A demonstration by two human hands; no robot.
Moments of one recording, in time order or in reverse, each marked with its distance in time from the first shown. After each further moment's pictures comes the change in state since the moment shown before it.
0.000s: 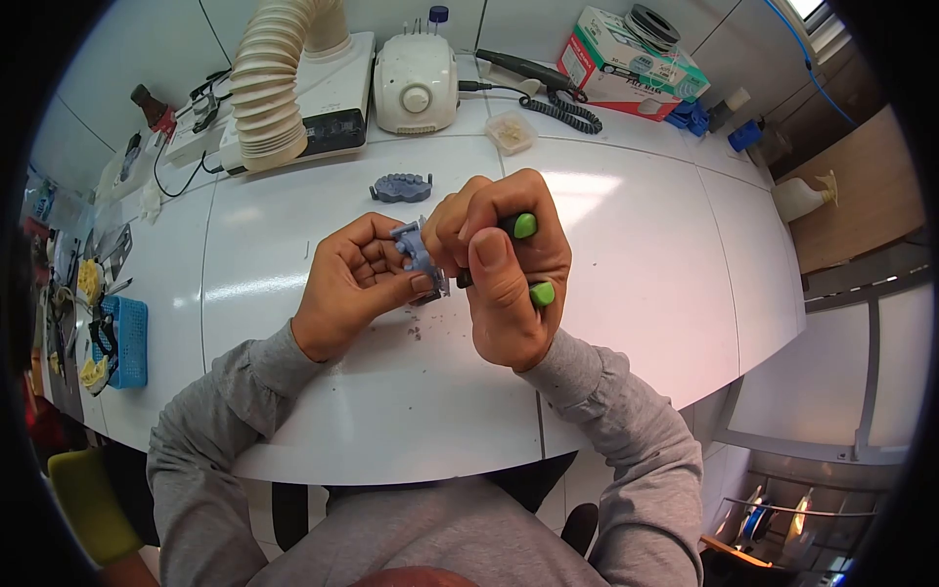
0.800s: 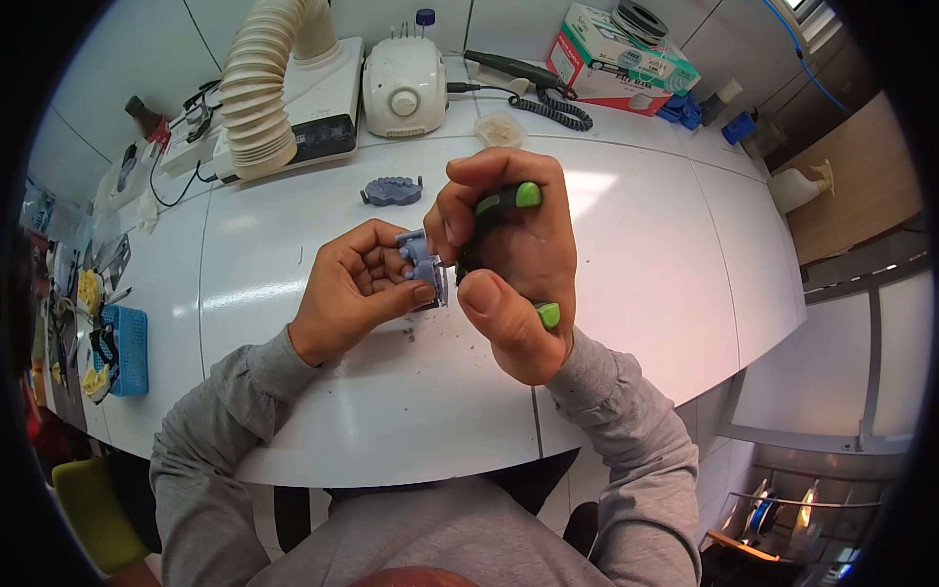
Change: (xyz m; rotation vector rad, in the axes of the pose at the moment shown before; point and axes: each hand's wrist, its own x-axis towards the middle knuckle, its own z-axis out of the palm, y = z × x) left_hand 0.002 -0.001 0.003 0.037 -0.053 -0.016; right_hand 0.001 -0.027 -0.006 0.002 0.013 0.149
